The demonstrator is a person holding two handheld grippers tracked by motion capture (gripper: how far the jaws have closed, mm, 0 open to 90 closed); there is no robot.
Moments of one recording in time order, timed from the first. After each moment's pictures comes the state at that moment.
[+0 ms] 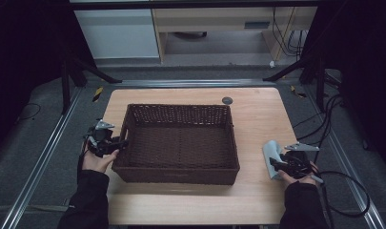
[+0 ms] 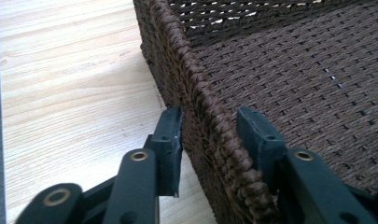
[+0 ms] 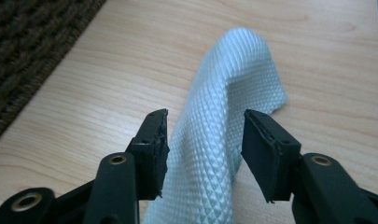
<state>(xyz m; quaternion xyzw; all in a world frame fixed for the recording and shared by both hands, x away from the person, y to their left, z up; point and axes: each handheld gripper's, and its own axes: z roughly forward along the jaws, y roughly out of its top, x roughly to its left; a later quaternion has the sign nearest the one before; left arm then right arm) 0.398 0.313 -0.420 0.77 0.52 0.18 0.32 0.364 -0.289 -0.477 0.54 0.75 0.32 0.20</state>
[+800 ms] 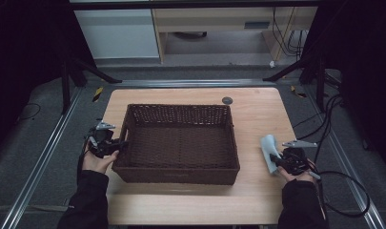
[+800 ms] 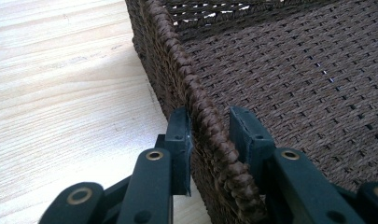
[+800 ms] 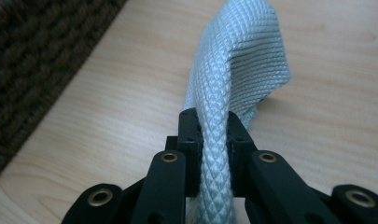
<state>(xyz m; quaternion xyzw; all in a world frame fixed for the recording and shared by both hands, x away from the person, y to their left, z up) 0.397 0.310 -0.420 0.77 0.52 0.17 0.32 0.373 -0.281 -0.467 0.53 0.76 0.34 0.19</state>
